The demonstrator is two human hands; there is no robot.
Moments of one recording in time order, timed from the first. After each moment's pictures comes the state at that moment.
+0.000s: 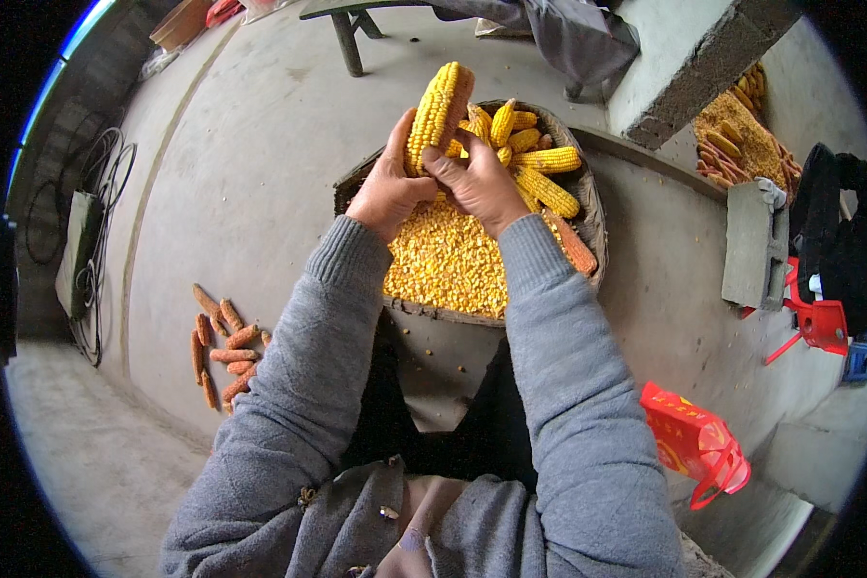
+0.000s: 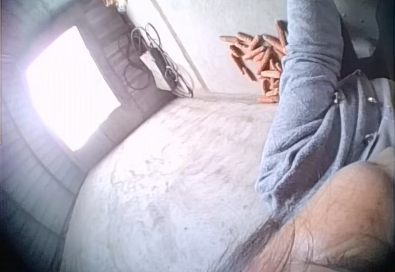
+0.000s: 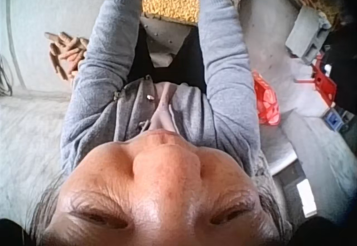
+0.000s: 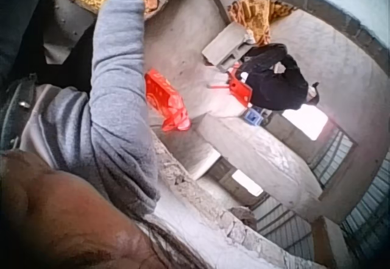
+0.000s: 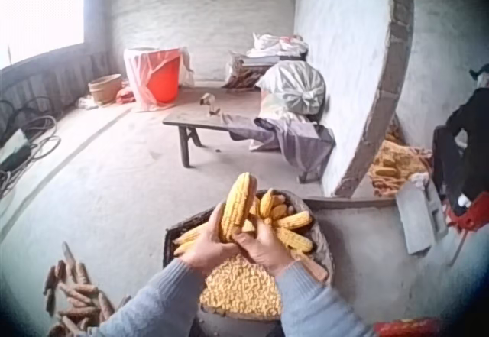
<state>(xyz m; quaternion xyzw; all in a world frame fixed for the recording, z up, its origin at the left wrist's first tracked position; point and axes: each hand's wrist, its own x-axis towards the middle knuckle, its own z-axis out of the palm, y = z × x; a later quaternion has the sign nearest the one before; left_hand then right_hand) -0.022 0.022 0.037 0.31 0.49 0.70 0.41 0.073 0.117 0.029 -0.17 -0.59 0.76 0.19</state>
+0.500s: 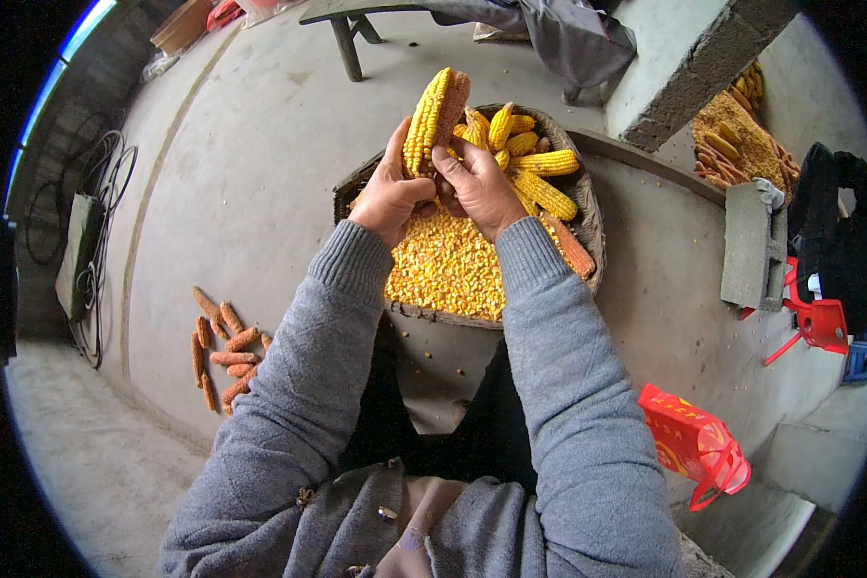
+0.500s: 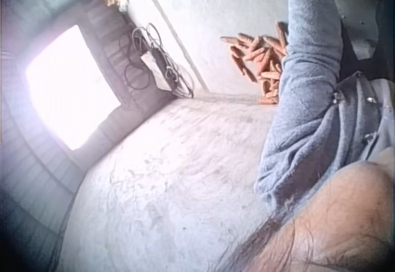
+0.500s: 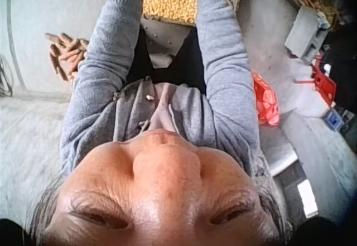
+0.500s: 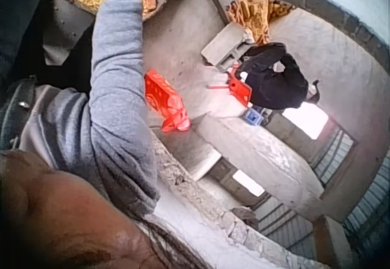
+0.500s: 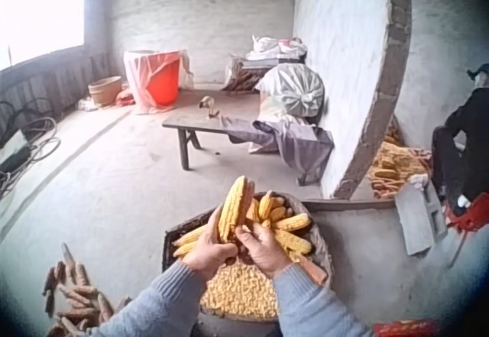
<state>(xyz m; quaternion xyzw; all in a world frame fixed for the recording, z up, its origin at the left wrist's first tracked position) -0.015 0.019 0.040 0.25 0.48 0.71 0.45 0.079 0.115 0.038 -0.16 -0.58 0.78 0.16</state>
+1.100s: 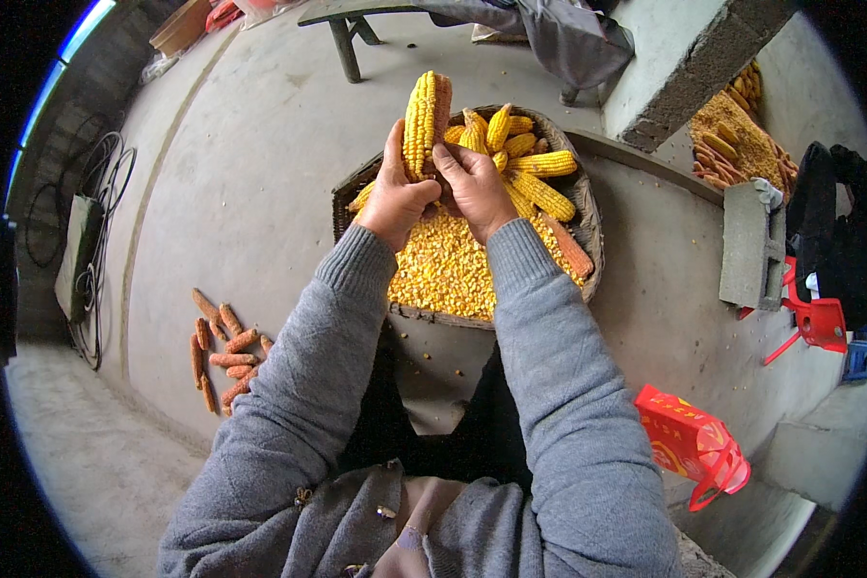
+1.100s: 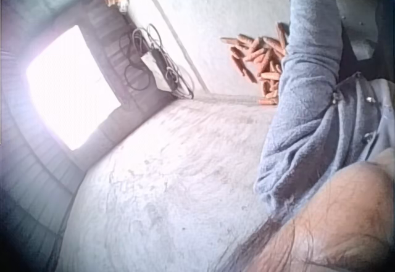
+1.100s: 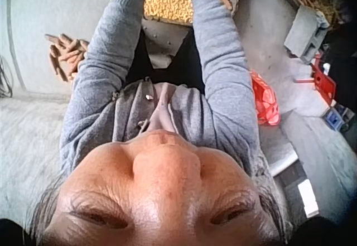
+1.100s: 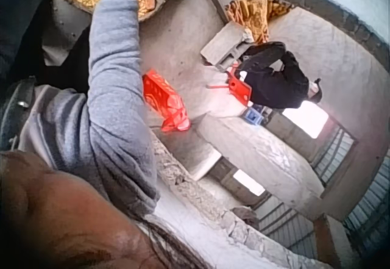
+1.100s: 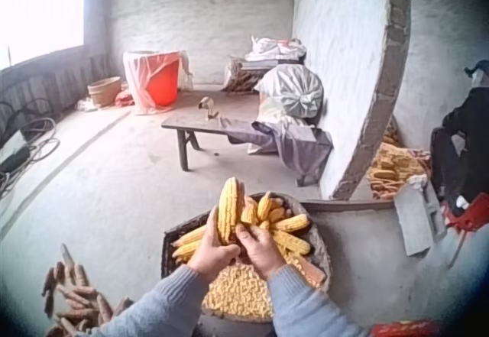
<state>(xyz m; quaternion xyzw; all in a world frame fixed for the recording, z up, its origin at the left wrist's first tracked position) -0.005 0.022 0.042 0.26 0.53 0.71 0.38 0.074 0.112 0.031 -0.21 -0.53 0.80 0.19</state>
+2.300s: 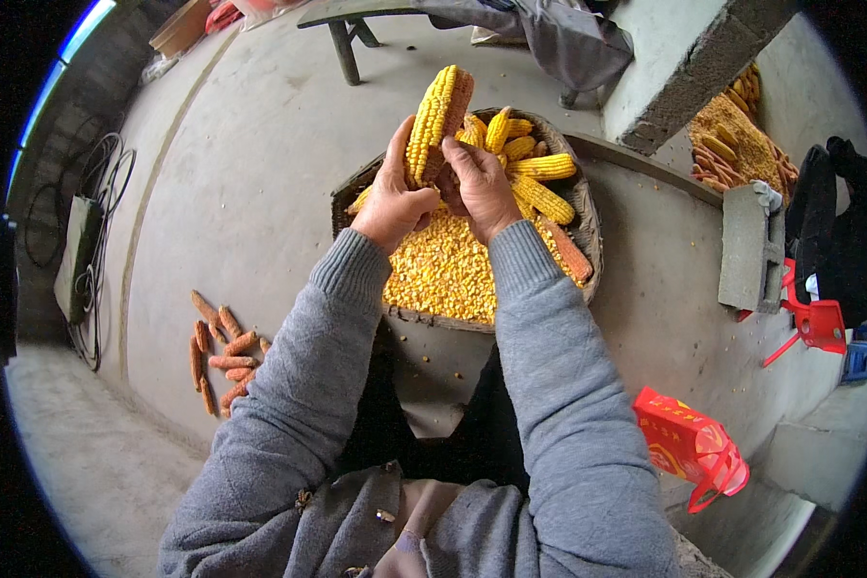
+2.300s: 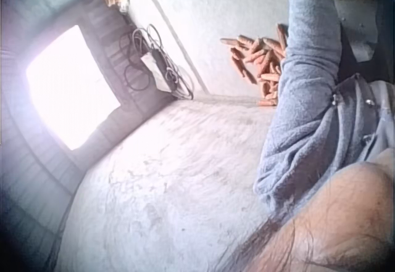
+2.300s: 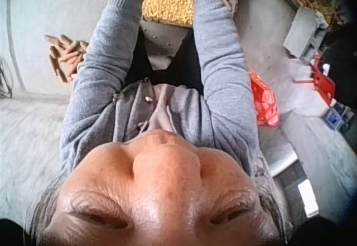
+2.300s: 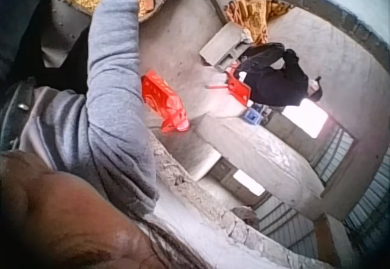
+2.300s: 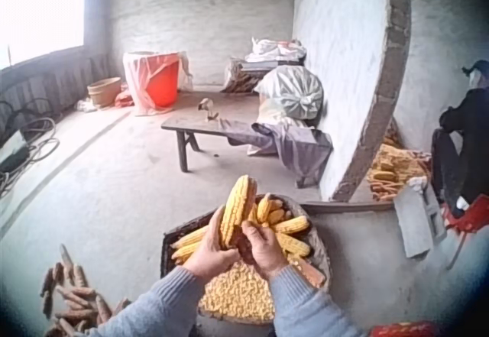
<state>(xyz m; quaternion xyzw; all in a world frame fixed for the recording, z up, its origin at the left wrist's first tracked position) -0.011 0.019 0.043 0.33 0.56 0.67 0.36 0.074 0.114 0.038 -0.19 -0.47 0.83 0.24</state>
